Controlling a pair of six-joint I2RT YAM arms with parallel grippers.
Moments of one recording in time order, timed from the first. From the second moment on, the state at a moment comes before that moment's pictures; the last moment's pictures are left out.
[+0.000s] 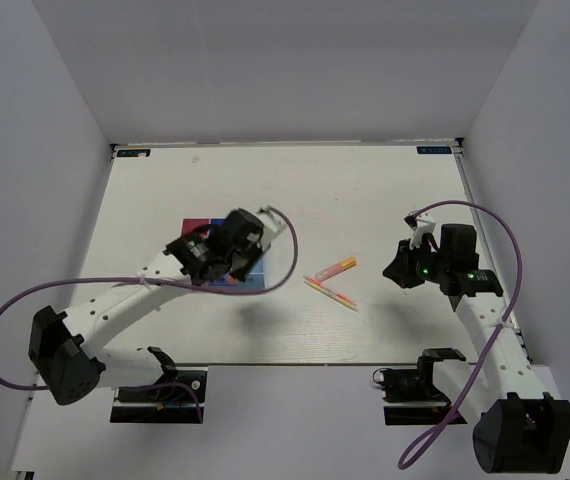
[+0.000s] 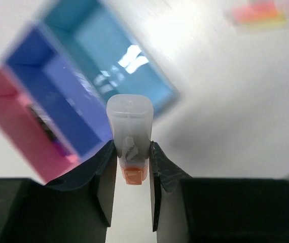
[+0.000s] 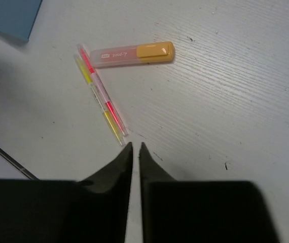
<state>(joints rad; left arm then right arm) -0.87 1.26 1.05 -0.78 -0.22 0.07 0.05 0.88 0.65 -0.56 -0.57 -0.10</state>
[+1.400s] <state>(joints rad) -0.57 0.87 0.78 -0.69 -0.13 -0.24 0.09 1.65 1.27 -1.09 -0.97 -1.58</state>
